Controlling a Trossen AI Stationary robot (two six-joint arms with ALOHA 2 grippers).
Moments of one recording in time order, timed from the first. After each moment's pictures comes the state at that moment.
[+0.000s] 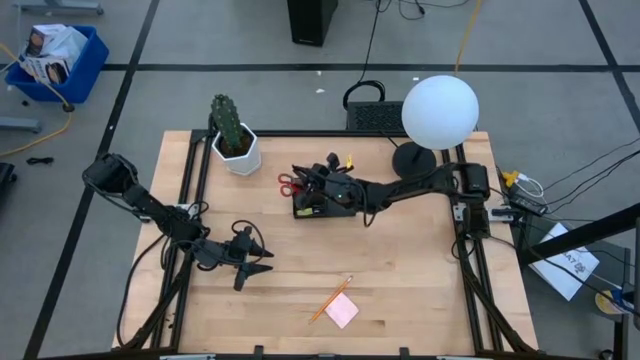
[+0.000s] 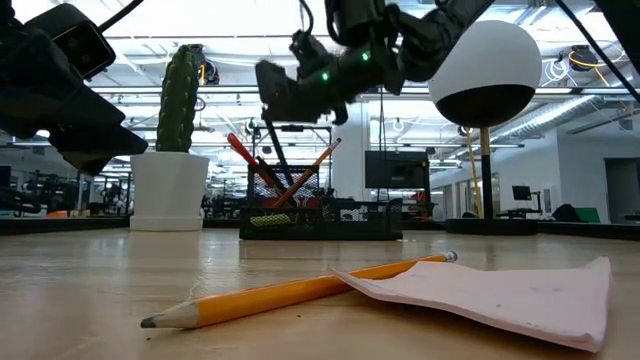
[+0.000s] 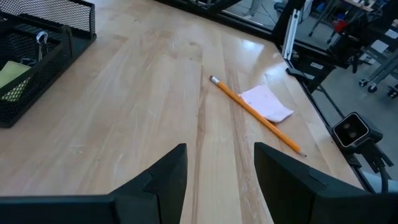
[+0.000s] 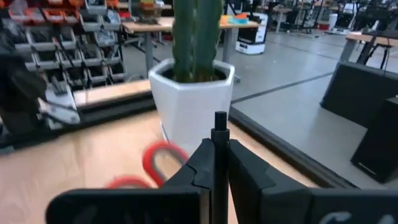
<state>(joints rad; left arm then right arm) -0.63 1.28 0.18 0.73 -0.45 -0.55 -0.08 1.96 1.19 0.58 0.52 0.06</state>
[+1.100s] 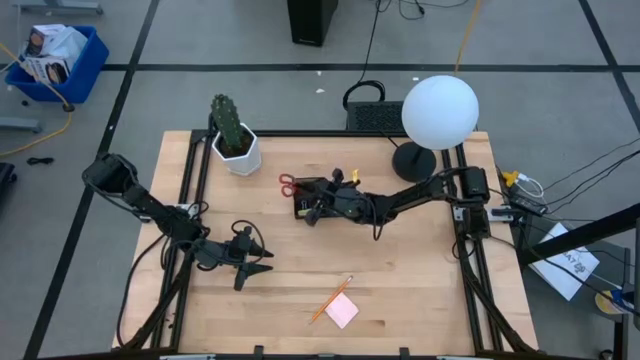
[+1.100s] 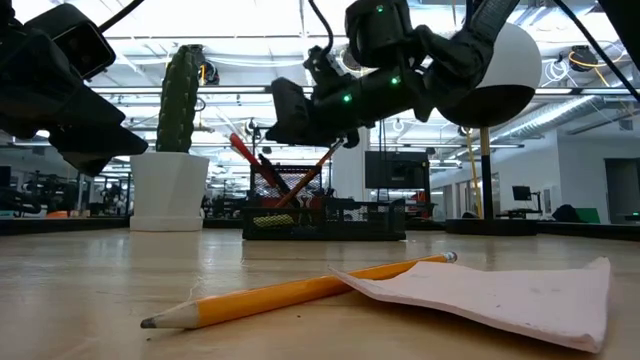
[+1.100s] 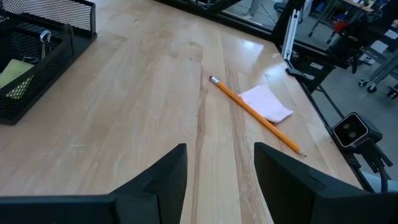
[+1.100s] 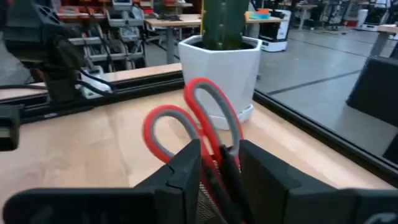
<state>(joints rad) -0.63 1.28 0.18 0.73 -0.45 -0.55 -0.02 1.97 1.01 0.77 0.49 0.09</state>
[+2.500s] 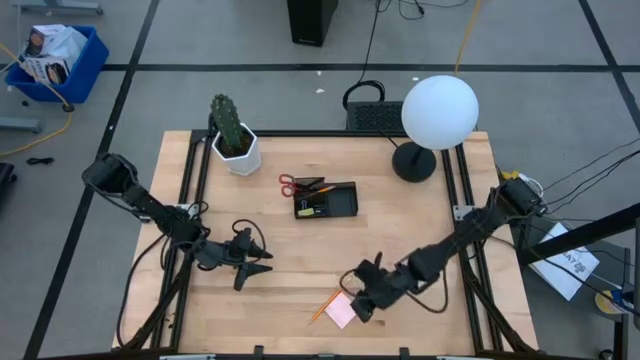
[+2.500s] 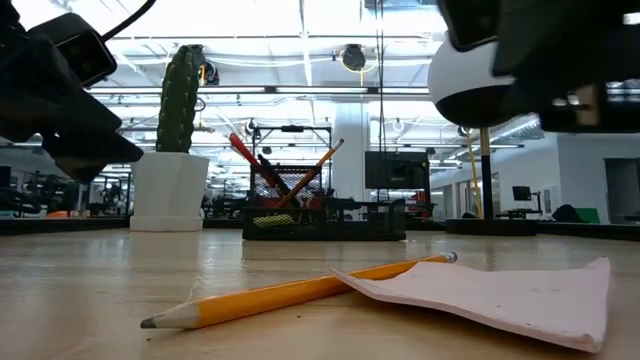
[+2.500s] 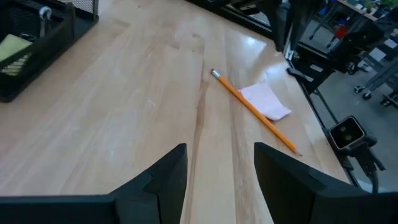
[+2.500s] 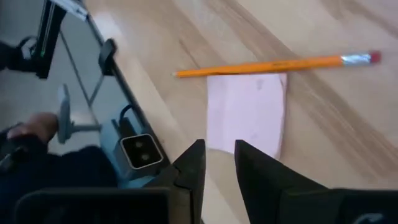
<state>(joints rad) -0.63 1.28 0.18 0.71 -0.44 -0.64 0.58 1.68 1.01 -0.15 0.07 1.39</state>
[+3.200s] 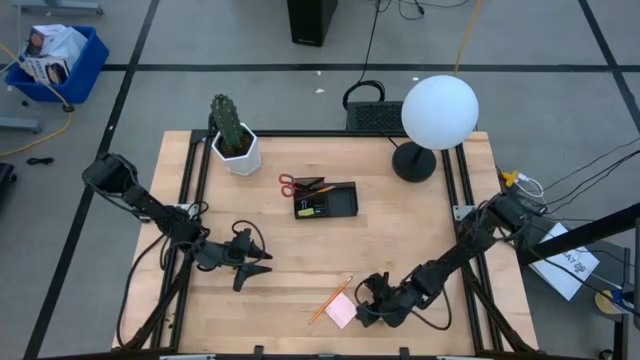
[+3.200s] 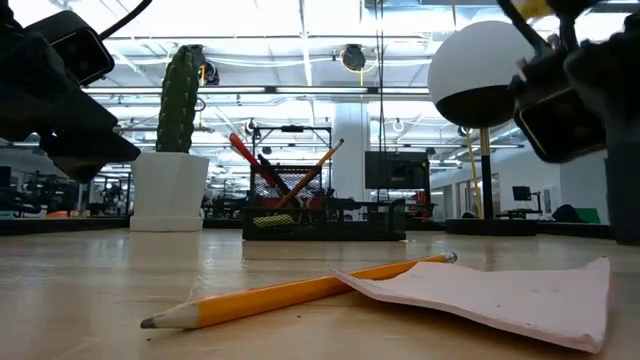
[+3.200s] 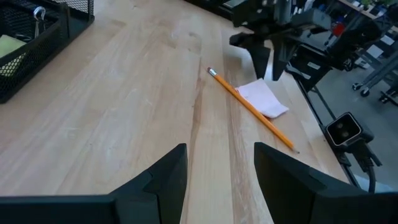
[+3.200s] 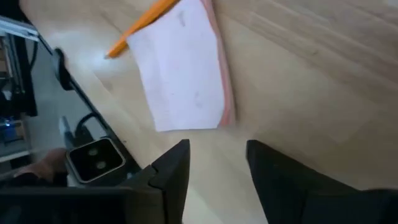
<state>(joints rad) -0.64 1.28 0.18 0.71 -0.44 -0.63 0.70 1.83 0.86 0.14 0.17 1.78</state>
